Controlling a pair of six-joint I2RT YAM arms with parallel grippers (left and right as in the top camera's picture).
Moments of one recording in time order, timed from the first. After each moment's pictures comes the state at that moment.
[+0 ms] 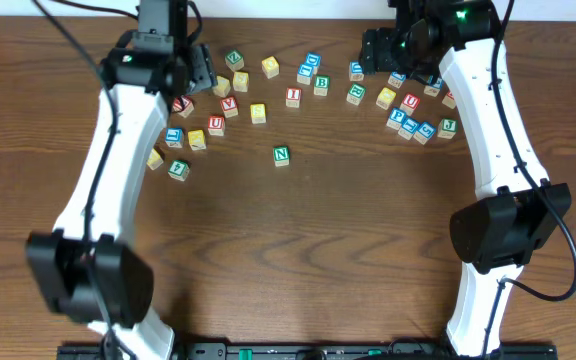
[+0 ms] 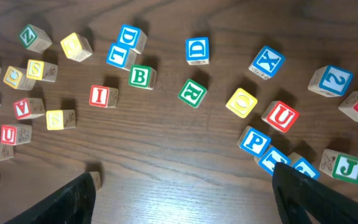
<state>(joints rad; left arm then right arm) -0.13 1.85 1.73 -0.82 -0.15 -0.38 0.21 2.13 2.26 -1.20 -0.11 0.21</state>
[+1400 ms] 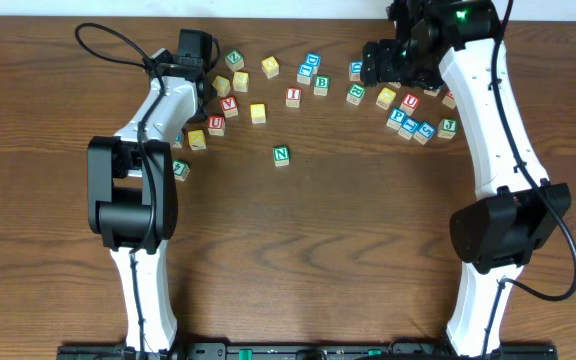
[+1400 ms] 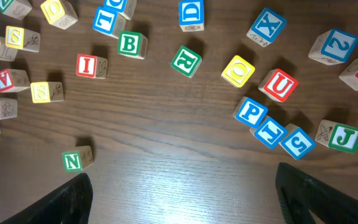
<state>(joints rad) -0.11 2.25 1.71 -0.60 -0.35 -0.82 0.21 2.13 2.26 -1.30 -0.11 0.19</state>
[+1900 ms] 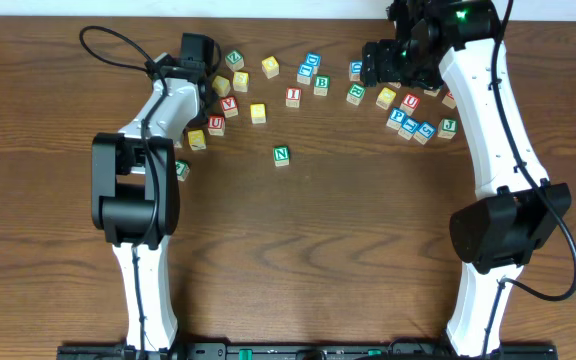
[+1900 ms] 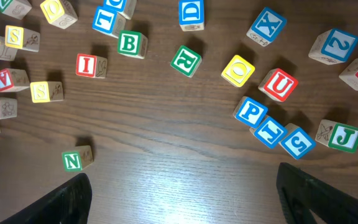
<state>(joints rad) -0.11 2.29 1.71 -0.59 -0.35 -0.83 0.21 2.13 2.26 -1.30 -0.11 0.19</state>
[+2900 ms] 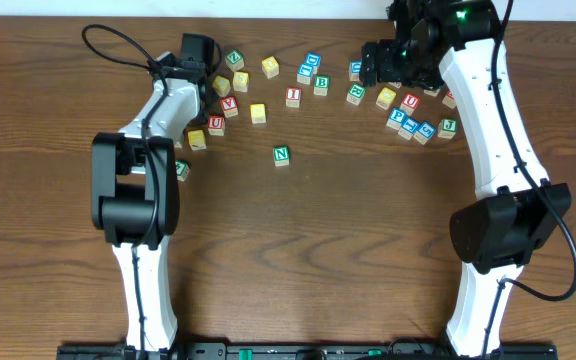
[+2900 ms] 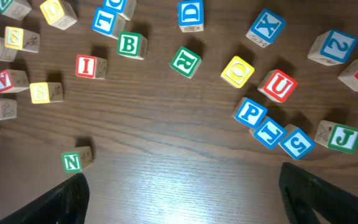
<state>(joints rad) -0.11 2.27 1.71 -0.58 -0.35 -0.75 0.21 2.13 2.26 -1.30 -0.11 0.19</state>
